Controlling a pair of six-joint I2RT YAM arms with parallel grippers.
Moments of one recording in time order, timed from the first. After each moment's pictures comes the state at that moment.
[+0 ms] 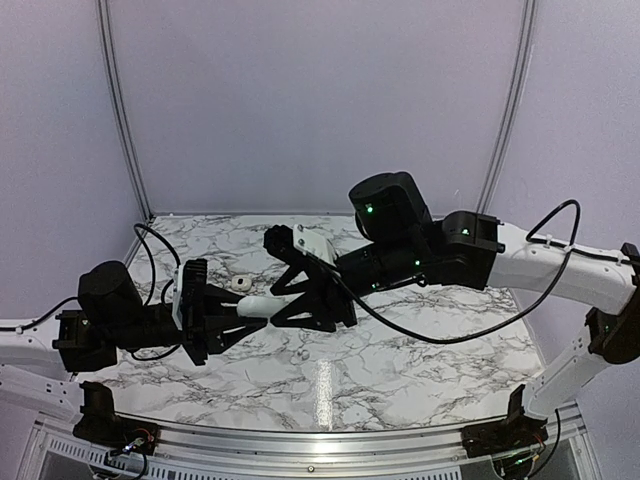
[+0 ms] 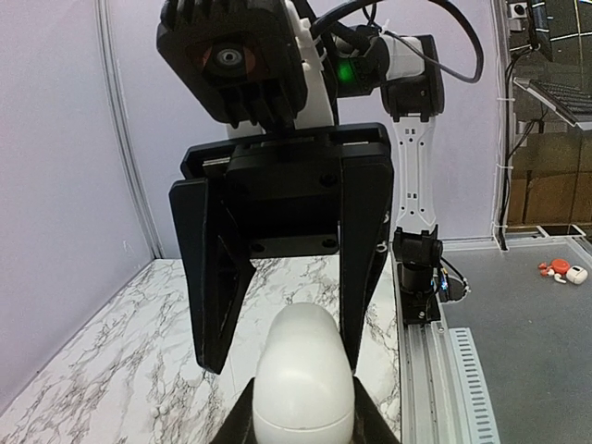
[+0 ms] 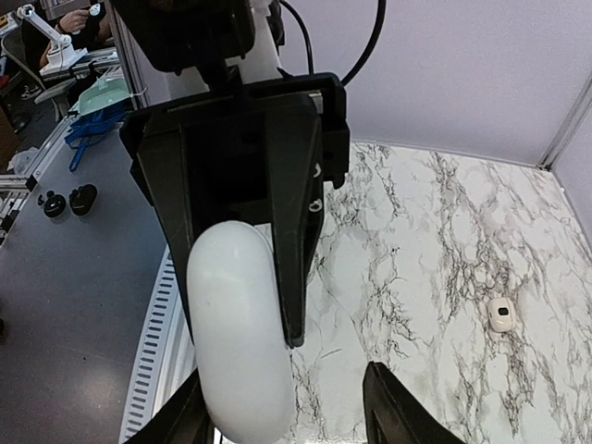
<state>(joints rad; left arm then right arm) -1.16 0.86 0.55 0.34 0.22 0.12 1.15 1.51 1.44 -0.44 -0.44 -0.25</state>
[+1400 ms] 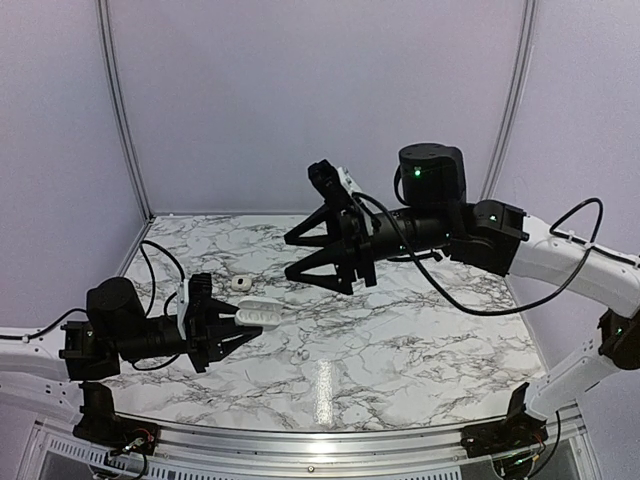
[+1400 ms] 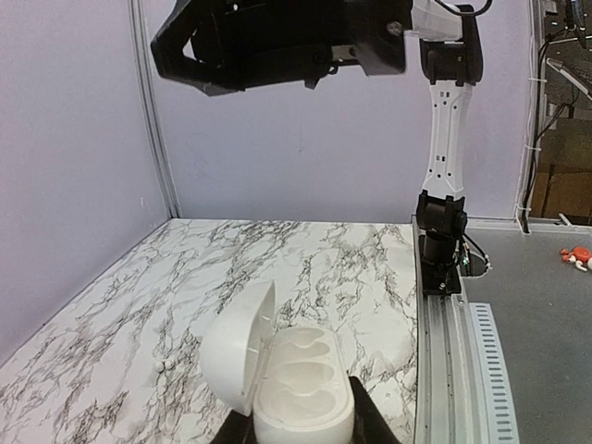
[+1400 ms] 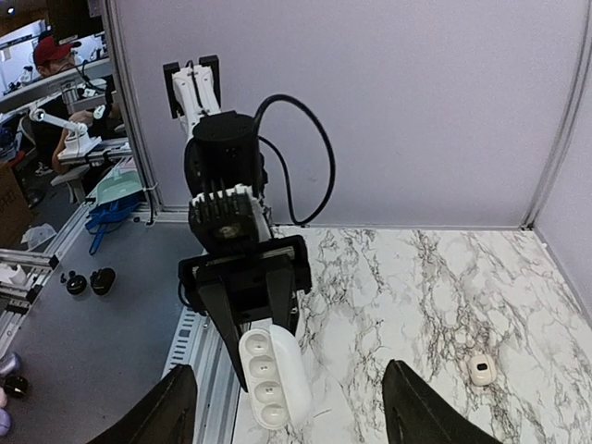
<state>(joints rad) -1.13 0.84 0.46 0.36 0.16 0.09 1.05 1.43 1.41 -0.25 -0.60 -0.13</state>
